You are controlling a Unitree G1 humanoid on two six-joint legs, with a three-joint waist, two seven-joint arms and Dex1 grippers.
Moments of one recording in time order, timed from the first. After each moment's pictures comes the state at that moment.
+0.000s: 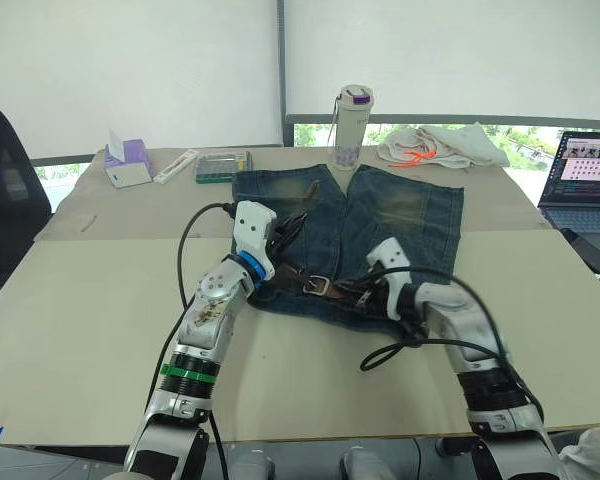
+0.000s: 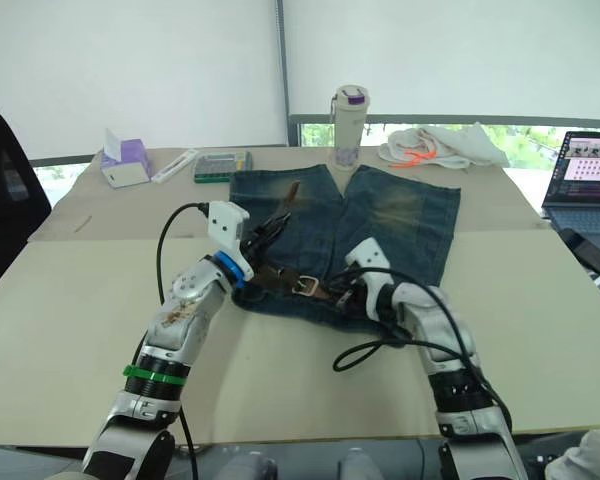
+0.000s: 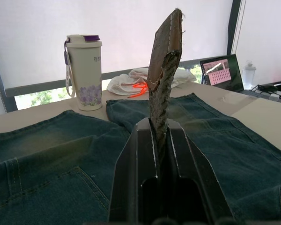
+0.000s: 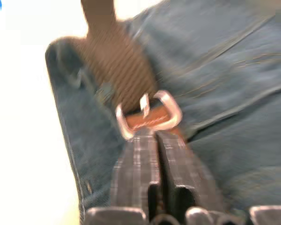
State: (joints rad) left arm -0.55 0.15 -0.07 0.13 -0.24 0.13 -0.46; right arm -0.47 -0.34 -0.01 -0.05 0.22 0.68 0.82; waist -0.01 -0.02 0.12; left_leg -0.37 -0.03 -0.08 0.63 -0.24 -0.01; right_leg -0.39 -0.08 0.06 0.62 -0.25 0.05
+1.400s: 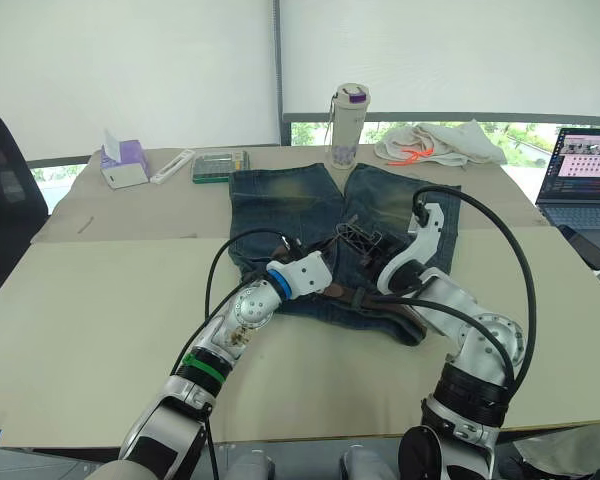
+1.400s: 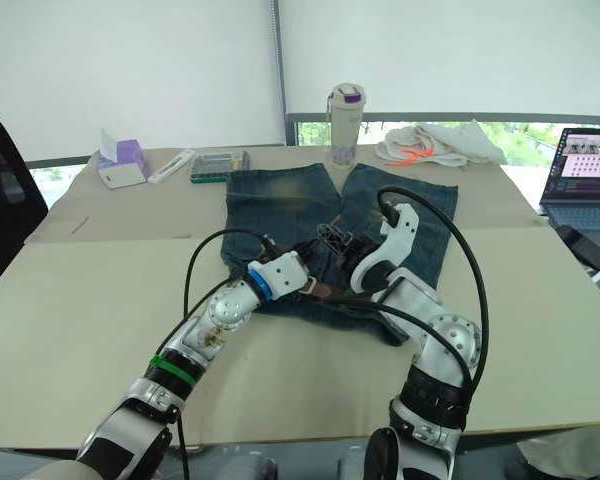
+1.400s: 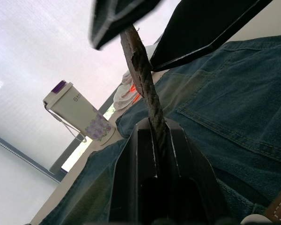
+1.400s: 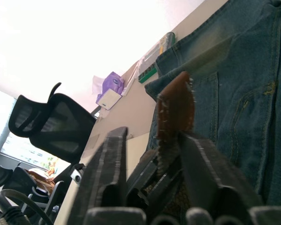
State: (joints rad) left arm -0.61 0.21 -0.32 0.45 0.35 -0.42 -0.24; right arm -0.54 0.09 -0.43 -0.35 1.03 1.16 -0.21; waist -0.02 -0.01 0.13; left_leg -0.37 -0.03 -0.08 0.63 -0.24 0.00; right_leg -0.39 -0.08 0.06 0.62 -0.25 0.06
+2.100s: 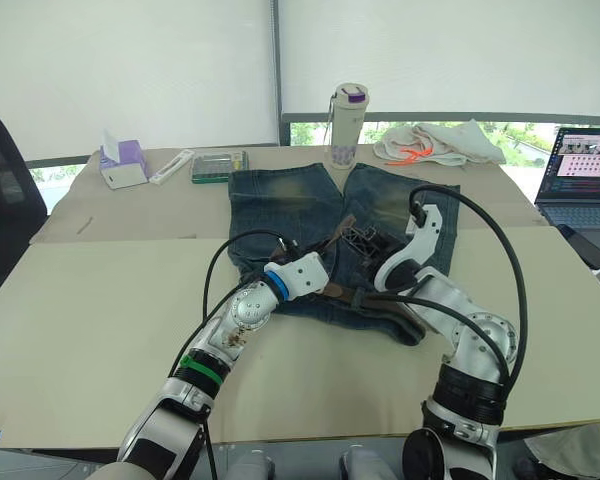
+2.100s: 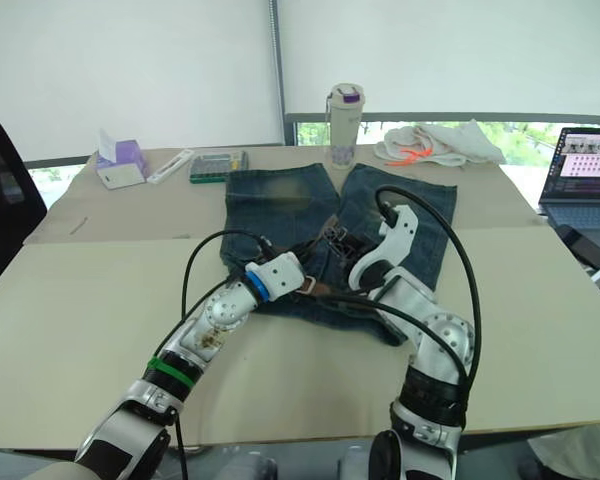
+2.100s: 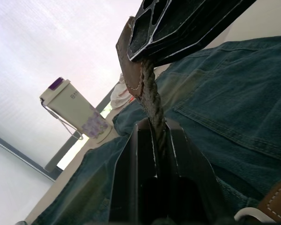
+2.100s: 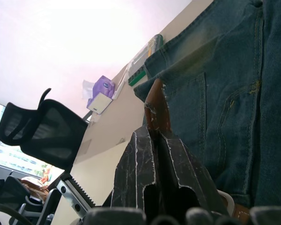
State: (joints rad) left arm -0.59 0.21 -0.31 0.45 0.30 -0.42 -0.29; right arm -0.52 0.05 -0.40 -0.31 1.06 1.09 -0.26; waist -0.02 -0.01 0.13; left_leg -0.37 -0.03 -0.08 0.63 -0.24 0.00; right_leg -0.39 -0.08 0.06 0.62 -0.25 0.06
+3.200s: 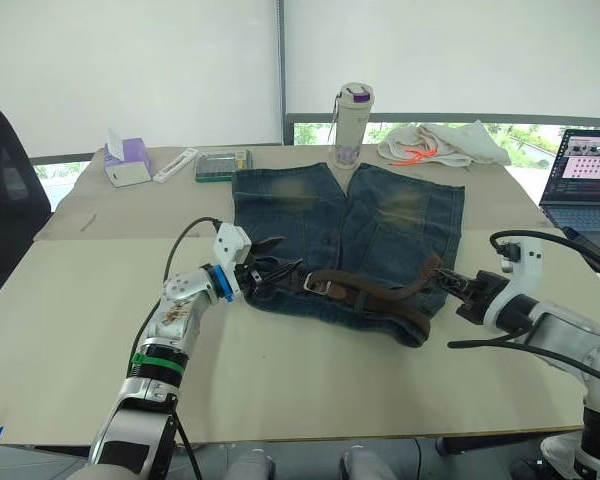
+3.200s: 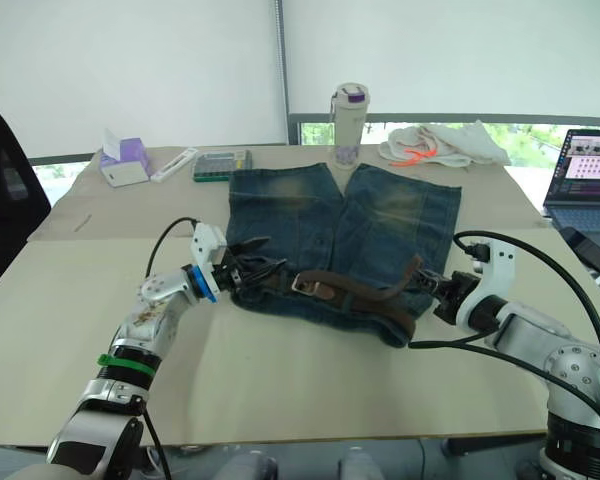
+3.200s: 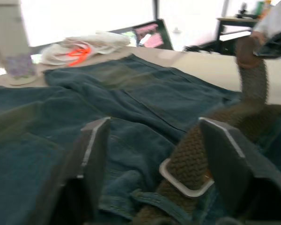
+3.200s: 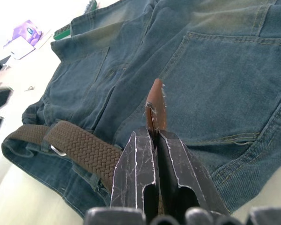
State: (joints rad) left arm -0.61 0.31 -0.08 0.51 -0.32 -0.11 -1.02; right arm -0.22 -0.62 -0.44 -0.32 1.13 1.11 0.10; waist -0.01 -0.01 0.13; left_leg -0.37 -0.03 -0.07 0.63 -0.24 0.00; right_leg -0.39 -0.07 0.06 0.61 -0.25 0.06
